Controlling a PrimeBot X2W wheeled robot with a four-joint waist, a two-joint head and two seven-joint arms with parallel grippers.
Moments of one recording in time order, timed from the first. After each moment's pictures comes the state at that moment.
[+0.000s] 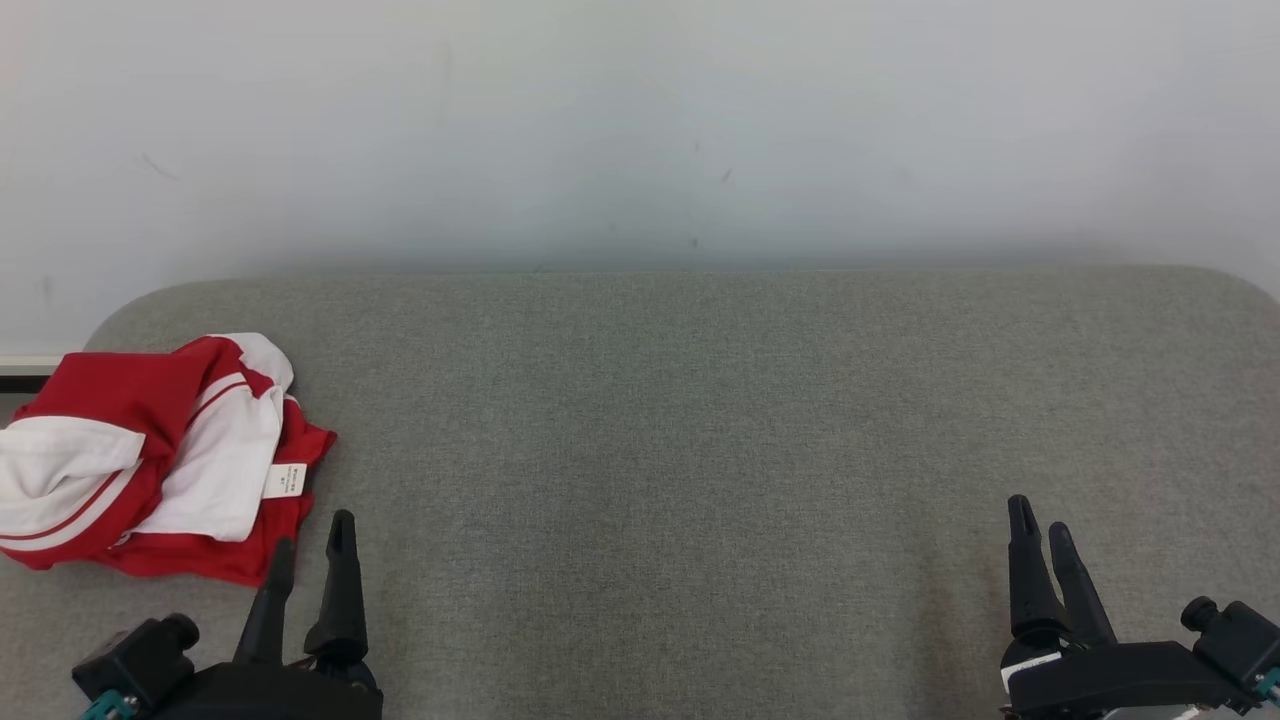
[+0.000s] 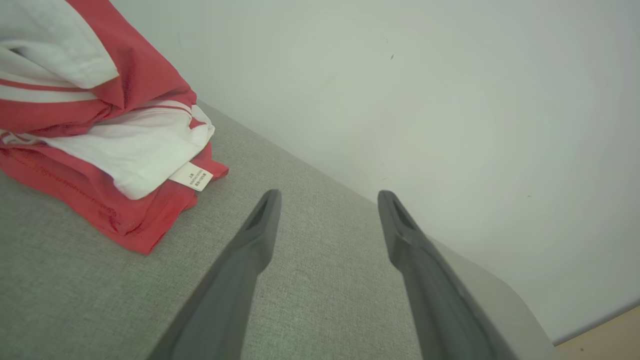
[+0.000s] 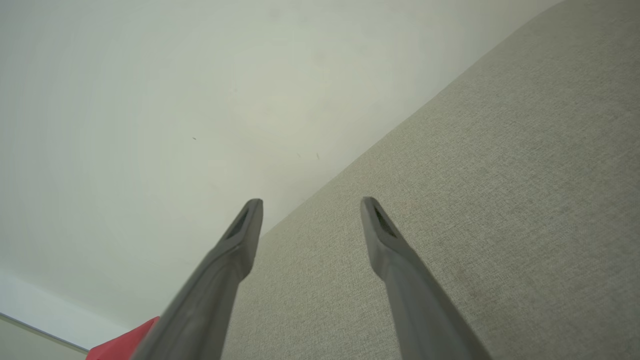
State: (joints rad) left arm -0.06 0.05 0.01 0.13 -0.66 -0.05 -0.11; right arm -0.04 -0.05 -0.01 0.17 0.82 0.12 -0.11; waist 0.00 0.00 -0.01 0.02
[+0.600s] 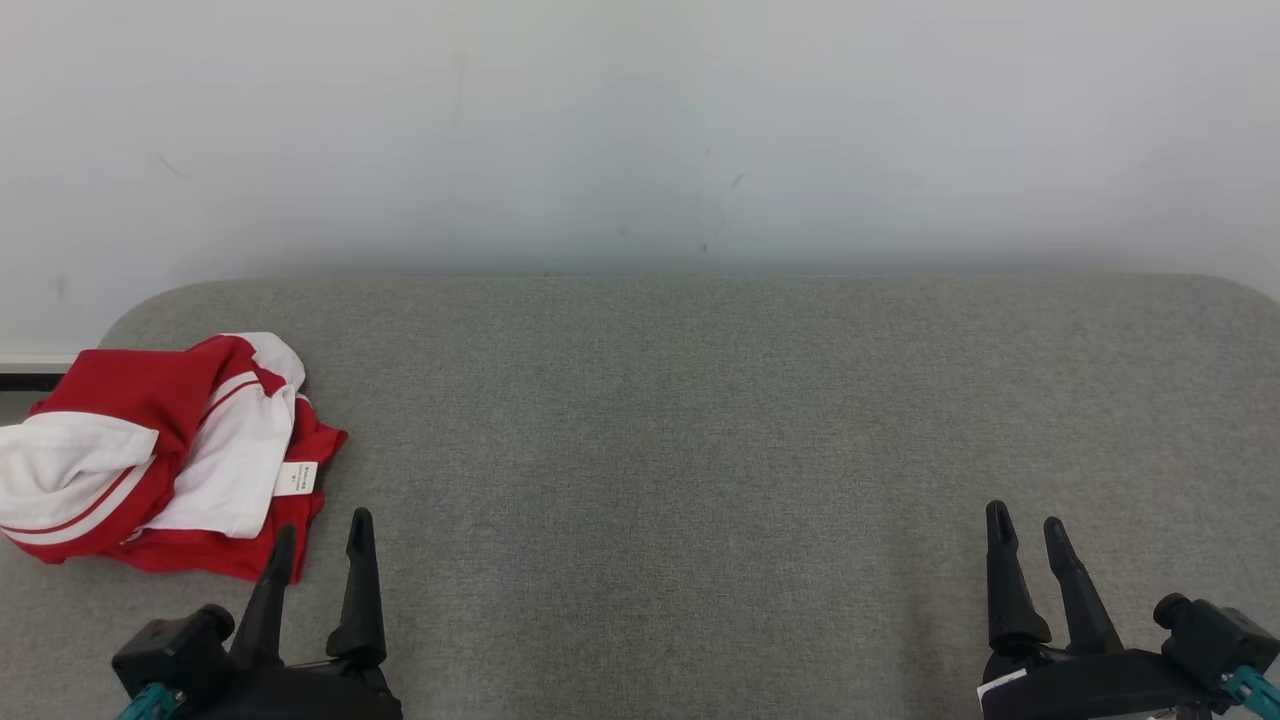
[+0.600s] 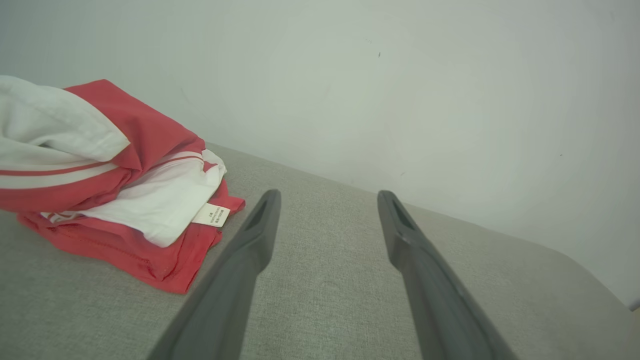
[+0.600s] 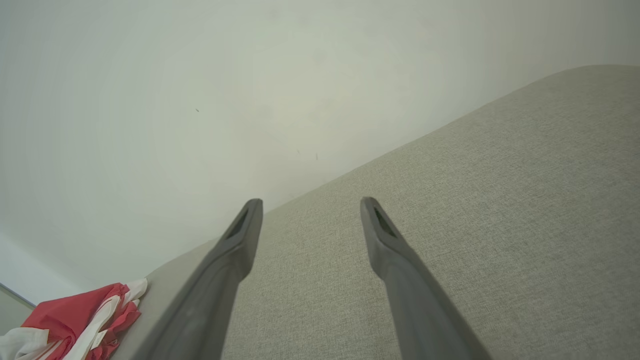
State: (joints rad) left arm -0.06 0.09 -0.05 0.10 -0.43 -0.01 -0.16; right arm -0.03 -0.06 0.01 0.17 0.58 0.13 -0.16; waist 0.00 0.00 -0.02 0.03
